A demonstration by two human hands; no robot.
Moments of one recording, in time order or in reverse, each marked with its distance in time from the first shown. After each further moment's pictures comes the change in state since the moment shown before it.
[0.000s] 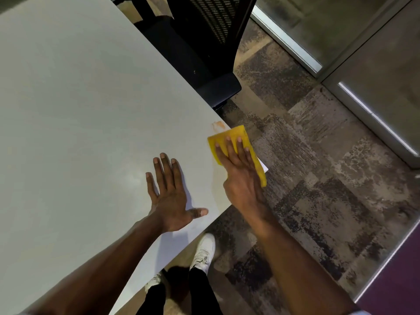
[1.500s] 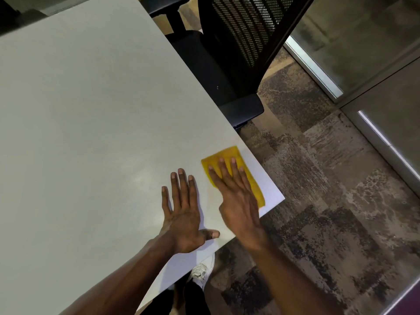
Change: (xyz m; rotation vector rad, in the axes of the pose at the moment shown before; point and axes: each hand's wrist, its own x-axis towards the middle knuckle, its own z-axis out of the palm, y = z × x) left_hand -0.004 -0.002 0.003 -0.039 0.089 0.037; right_hand 0.019 -0.037 0.015 -0.050 0.014 -0.176
